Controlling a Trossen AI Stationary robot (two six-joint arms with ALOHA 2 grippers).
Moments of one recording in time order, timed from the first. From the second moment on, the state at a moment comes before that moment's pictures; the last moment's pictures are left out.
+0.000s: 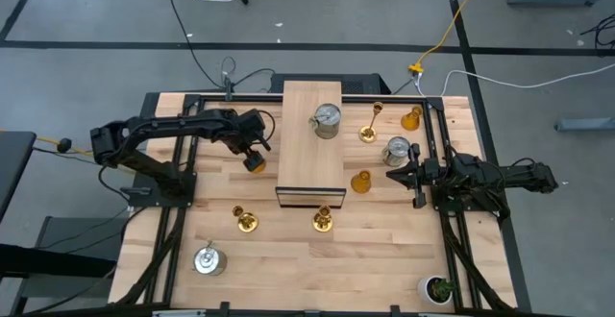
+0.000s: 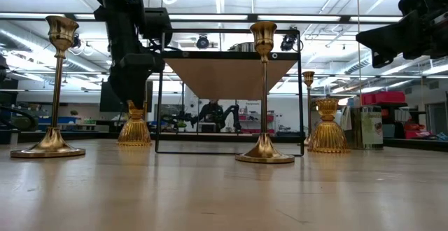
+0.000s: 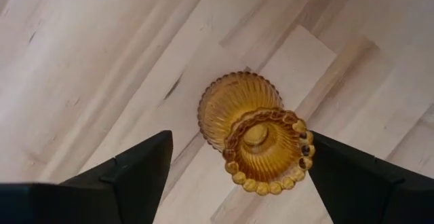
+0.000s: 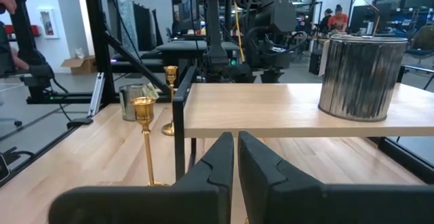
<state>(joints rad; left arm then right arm) 0.42 1.40 0.89 -0.78 -0.02 -0.21 0.07 0.00 0.02 0.02 0.06 -0.01</state>
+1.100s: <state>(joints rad) 0.42 1.40 0.89 -0.77 0.01 -0.22 0.07 0.00 0.02 0.02 0.06 -0.01</state>
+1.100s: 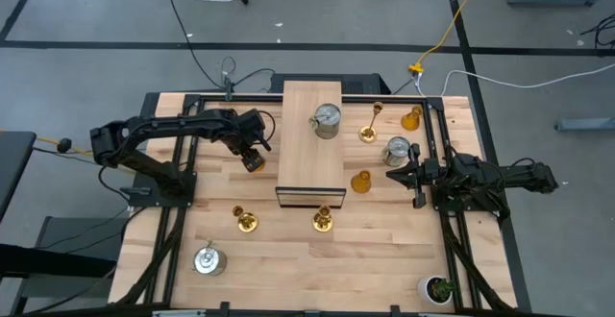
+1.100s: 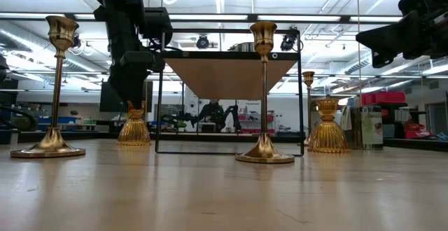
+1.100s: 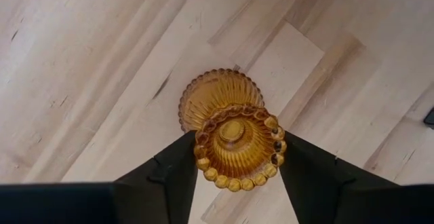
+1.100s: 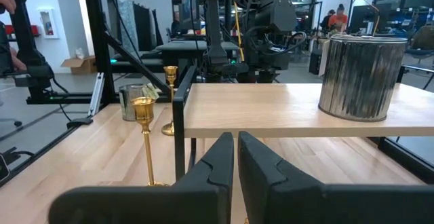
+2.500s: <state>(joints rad) 0.42 1.40 0.89 -0.80 0.03 -0.22 0.07 0.00 0.02 0.02 0.06 -0.01</state>
